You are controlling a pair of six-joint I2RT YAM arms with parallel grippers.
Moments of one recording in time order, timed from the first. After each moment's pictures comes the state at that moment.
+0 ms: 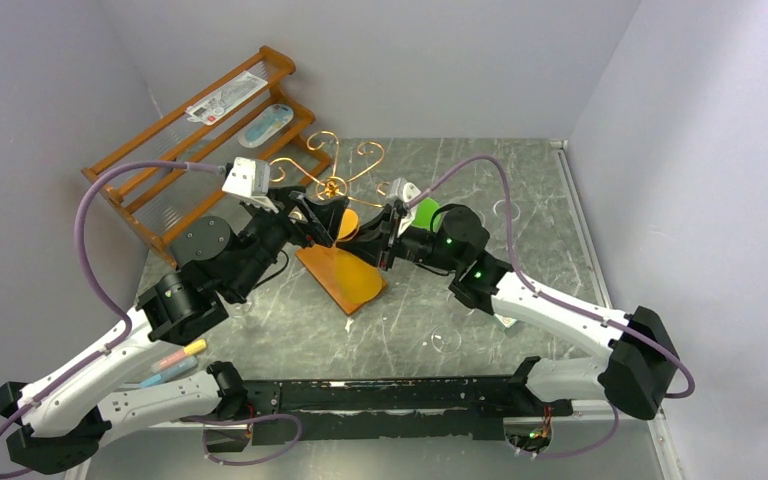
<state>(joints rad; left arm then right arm) -0.97 0.85 1.11 -0.15 -0.45 -0.32 0.86 1.24 0.86 0.51 -0.47 0.15</state>
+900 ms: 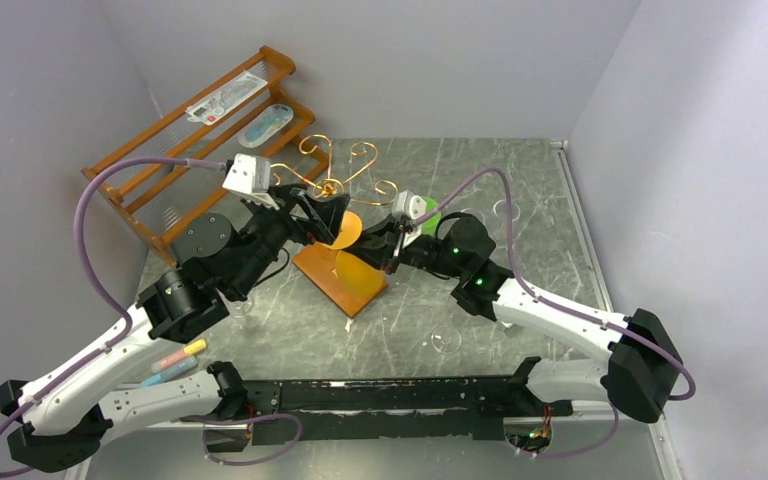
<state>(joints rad) -0.97 0.86 1.13 -0.16 -0.45 -0.33 0.86 1.22 0.79 0.62 -0.48 0.04</state>
